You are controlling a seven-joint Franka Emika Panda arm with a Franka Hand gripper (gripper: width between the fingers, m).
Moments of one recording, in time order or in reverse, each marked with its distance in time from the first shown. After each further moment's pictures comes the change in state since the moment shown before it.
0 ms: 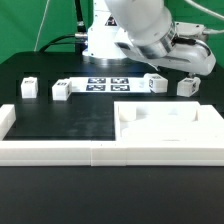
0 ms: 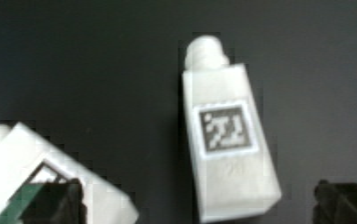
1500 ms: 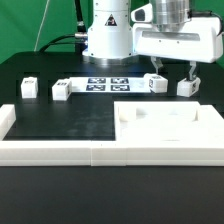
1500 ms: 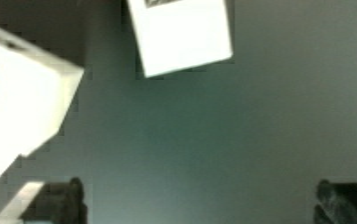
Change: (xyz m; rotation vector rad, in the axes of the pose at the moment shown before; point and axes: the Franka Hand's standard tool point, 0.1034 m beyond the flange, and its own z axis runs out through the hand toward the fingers) arm 0.018 -0.017 -0.025 0.095 0.783 0.054
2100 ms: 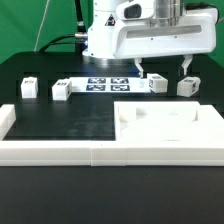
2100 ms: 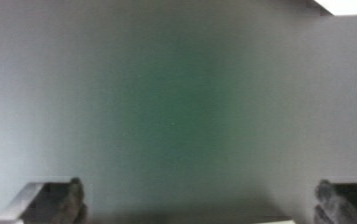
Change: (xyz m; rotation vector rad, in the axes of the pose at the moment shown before) arm 0.048 0.004 -0.016 -0.028 0.037 -0.622
